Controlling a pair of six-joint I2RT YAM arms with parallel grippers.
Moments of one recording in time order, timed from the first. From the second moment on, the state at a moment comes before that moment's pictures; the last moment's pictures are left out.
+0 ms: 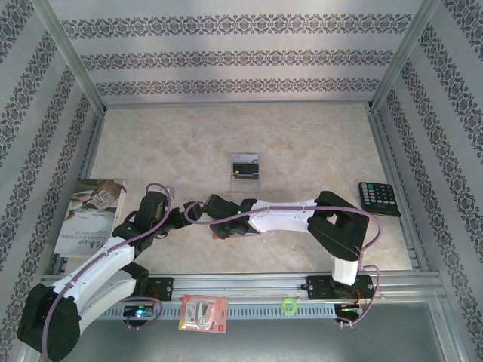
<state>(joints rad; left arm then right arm) -0.38 0.84 0.33 -0.24 0.17 -0.73 1.11 1.84 1.12 -0.41 0.15 0.29</state>
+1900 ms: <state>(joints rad) -0.64 1.42 0.47 0.06 0.24 -0.77 1.08 1.65 0.84 -0.10 0.17 0.66</state>
